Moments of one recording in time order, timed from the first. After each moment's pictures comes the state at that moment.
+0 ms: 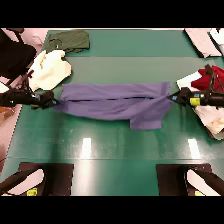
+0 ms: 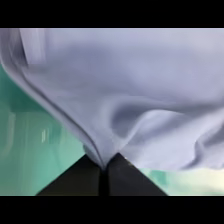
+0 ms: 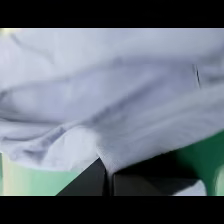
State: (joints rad) left arm 0.22 -1.09 0.94 0.95 -1.10 -1.41; right arm -0.21 -1.02 0.89 -0.74 1.14 1.35
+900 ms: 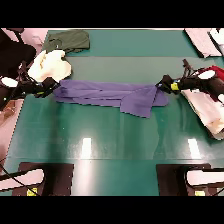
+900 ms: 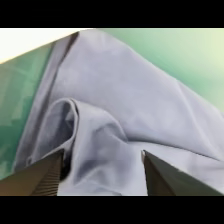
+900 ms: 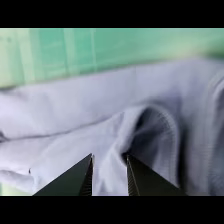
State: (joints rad) left arm 0.22 -1.33 0.99 0.86 -0.69 -1.39; right arm -0.13 -1.52 1.18 -0.74 0.94 1.36
